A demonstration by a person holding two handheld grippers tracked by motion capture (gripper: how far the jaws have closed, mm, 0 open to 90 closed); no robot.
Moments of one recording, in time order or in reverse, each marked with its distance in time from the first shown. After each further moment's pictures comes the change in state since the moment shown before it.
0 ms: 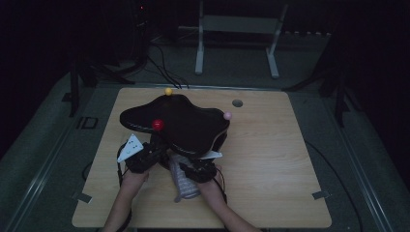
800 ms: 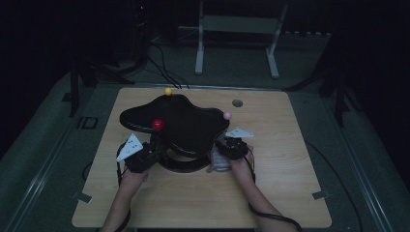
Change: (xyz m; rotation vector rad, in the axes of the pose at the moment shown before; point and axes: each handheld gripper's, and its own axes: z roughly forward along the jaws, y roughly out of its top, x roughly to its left) left arm 0.002 0.000 0.000 0.000 -0.014 0.000; right arm -0.127 0.013 -0.031 0.002 -0.241 0.005
